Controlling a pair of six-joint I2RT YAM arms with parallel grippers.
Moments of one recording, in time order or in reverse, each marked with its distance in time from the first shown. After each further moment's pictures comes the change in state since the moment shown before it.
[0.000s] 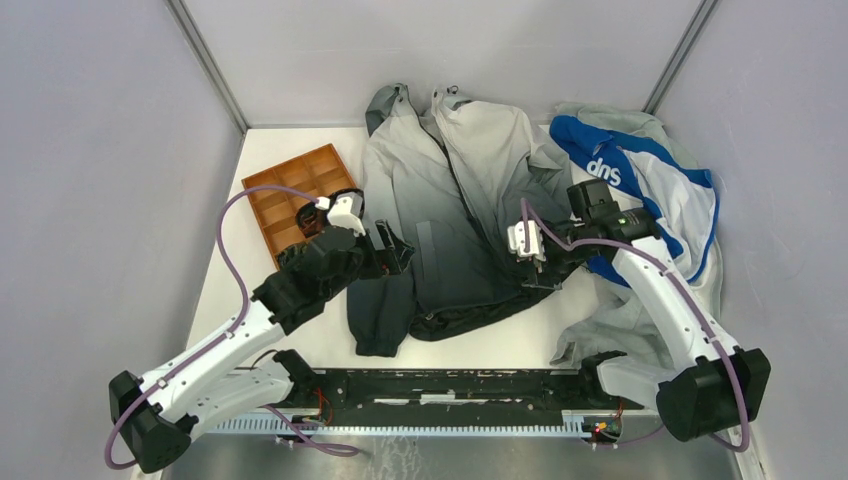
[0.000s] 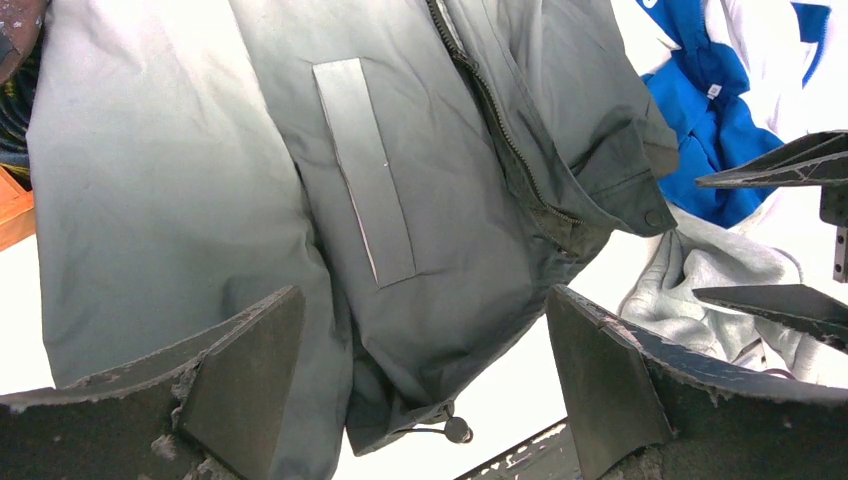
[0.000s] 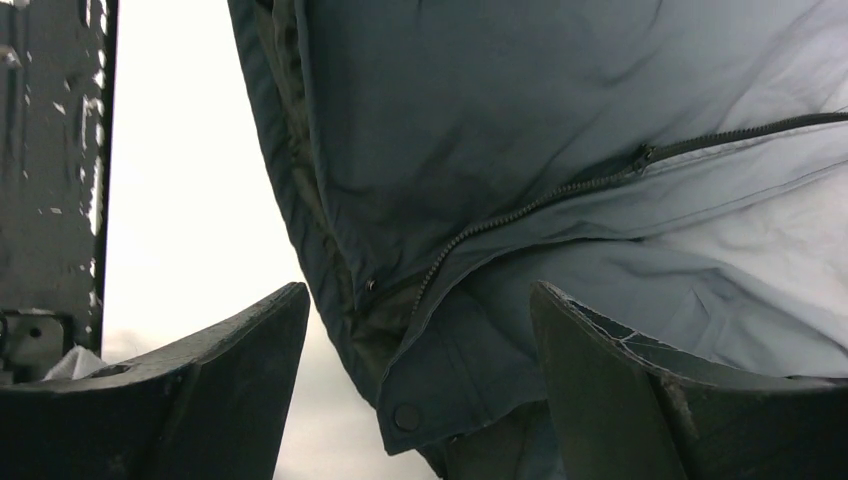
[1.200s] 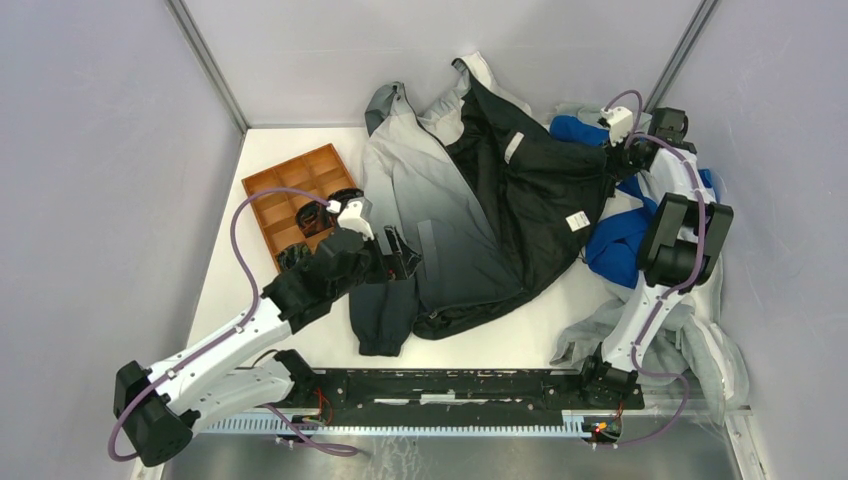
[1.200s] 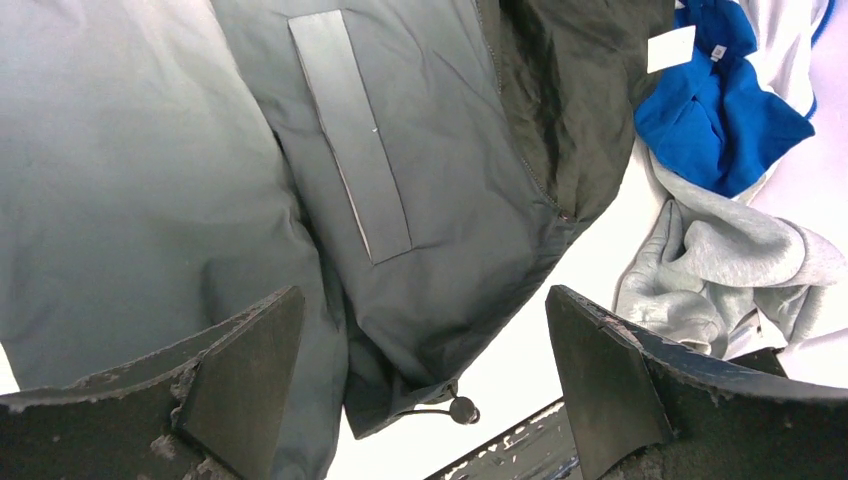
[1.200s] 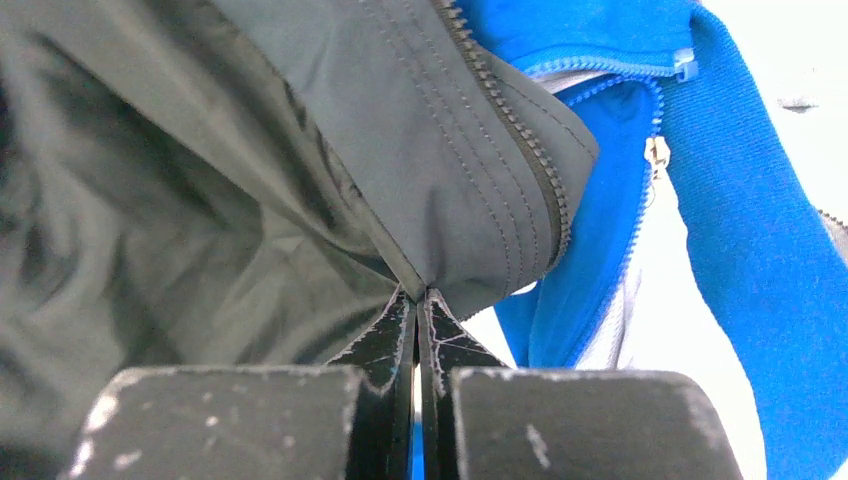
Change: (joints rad) left arm -0.017 0.043 -0.038 0.051 0.052 -0.016; right arm -0.562 0.901 0.657 0.500 0.264 0.612
